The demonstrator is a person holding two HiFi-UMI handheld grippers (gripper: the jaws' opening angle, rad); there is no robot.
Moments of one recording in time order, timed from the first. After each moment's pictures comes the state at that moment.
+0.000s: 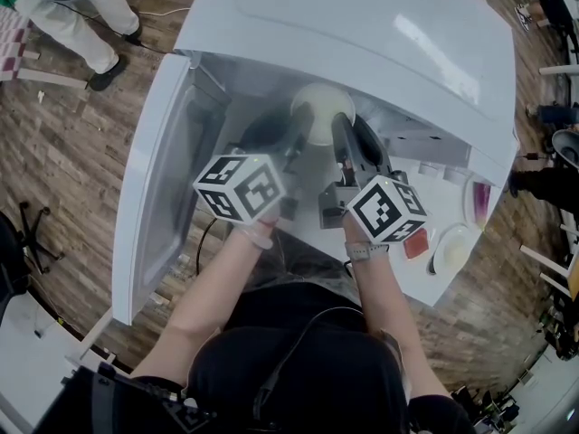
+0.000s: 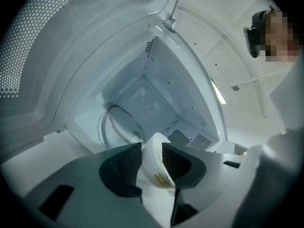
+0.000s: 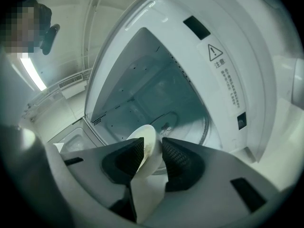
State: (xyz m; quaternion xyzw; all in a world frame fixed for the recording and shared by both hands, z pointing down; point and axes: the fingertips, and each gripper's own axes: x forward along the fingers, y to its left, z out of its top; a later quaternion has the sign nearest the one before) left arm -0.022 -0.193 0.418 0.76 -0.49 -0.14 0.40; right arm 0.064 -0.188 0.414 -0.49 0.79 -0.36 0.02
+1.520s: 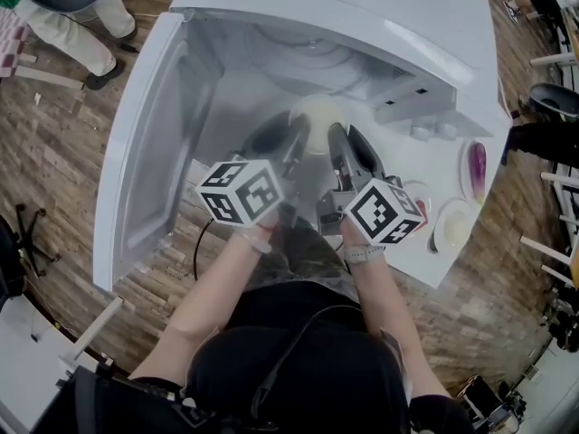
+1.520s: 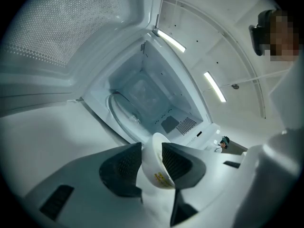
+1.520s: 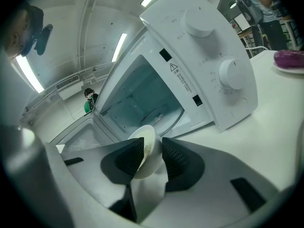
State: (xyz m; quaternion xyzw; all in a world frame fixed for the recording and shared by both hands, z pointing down) left arm 0.006 -0.122 0.433 0.76 -0.48 -0.12 0.43; right arm 0.093 -0.115 0.429 -0.50 0.78 -0.39 0.01
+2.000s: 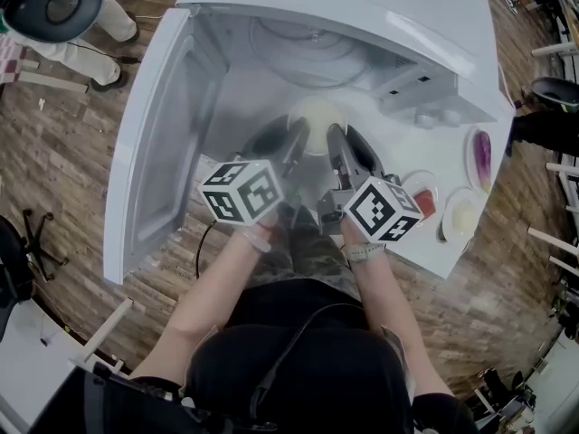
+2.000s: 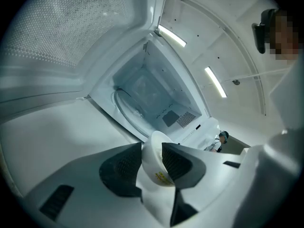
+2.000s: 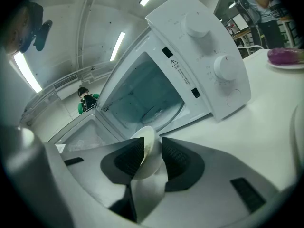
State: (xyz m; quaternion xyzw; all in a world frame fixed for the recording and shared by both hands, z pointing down) left arm -0.001 -0.101 0.443 0.76 -0.47 -0.09 0.44; right arm 0.084 -0.095 0.435 -0.50 0.77 -0.40 0.01
